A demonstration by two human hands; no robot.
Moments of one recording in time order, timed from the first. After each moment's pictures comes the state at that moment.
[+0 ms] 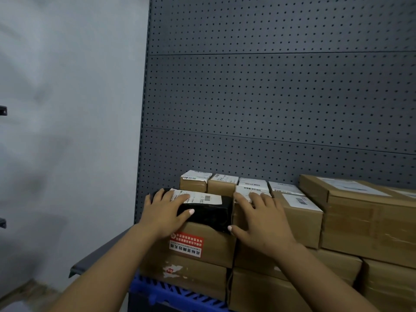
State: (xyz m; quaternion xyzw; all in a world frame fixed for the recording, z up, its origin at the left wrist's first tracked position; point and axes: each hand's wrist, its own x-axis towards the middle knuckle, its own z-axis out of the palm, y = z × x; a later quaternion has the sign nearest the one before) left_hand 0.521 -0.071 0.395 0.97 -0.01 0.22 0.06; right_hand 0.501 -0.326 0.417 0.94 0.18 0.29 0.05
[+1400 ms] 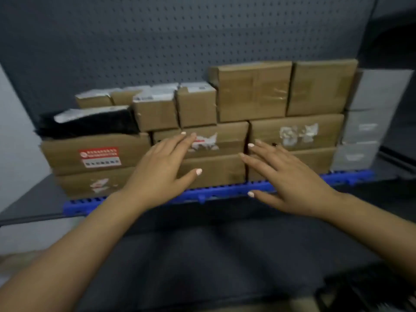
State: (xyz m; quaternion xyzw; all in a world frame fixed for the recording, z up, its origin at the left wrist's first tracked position) left_hand 0.405 -0.243 0.347 0.90 -0.34 0.25 0.09; right_hand 0.332 -0.521 0.320 0.94 0.21 0.25 0.06
